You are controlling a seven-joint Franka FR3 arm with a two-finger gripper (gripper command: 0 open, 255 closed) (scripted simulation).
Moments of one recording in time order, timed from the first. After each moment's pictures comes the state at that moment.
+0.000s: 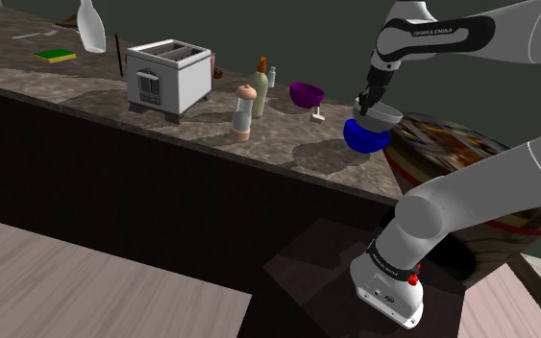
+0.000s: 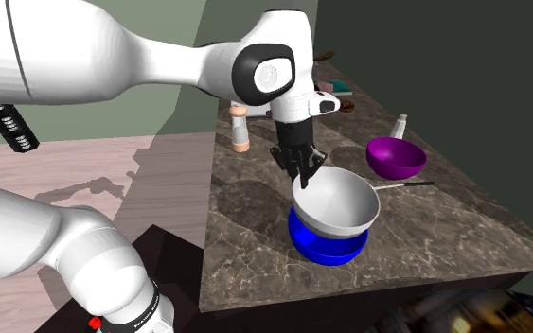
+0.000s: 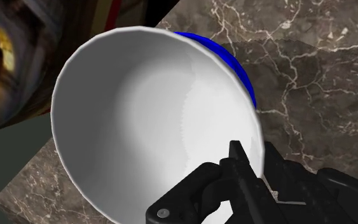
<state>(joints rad) -0.23 -0.48 -0.34 -2.30 -0.33 1.91 -0.29</state>
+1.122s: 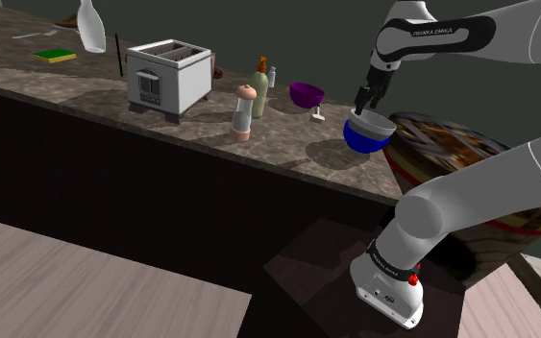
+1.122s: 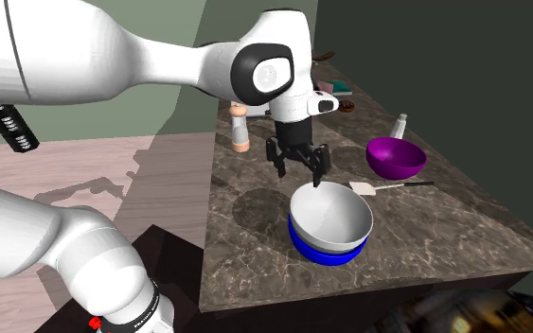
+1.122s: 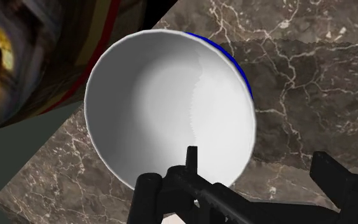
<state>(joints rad) -0.23 -0.48 -0.34 -2.30 -0.33 1.91 -0.29</state>
